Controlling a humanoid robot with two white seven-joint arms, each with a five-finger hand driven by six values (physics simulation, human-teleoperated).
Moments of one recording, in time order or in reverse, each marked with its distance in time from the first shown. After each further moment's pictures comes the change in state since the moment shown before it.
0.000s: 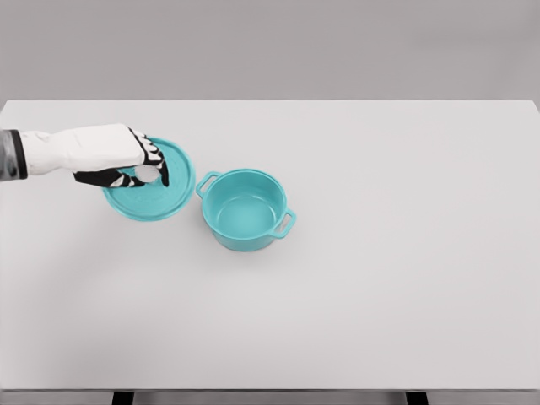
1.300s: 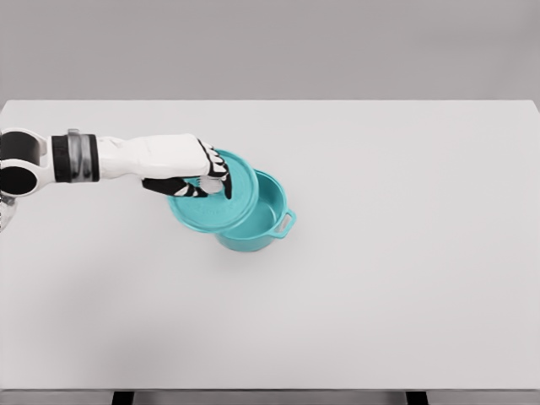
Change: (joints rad) left arm -0.064 -0.191 -0.096 0.035 0.017 0.000 -0.011; right arm 0.000 0.000 0.000 0.000 0.000 0.000 0.000
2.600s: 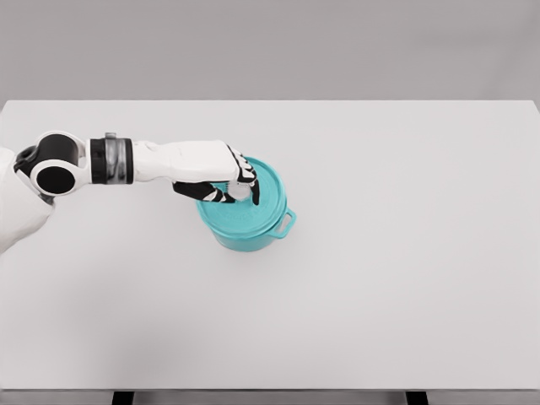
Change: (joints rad) left arm -0.020 -0.103 -0.042 0.057 -0.008 0.000 -0.001; right arm 0.000 0.000 0.000 0.000 0.000 0.000 0.000
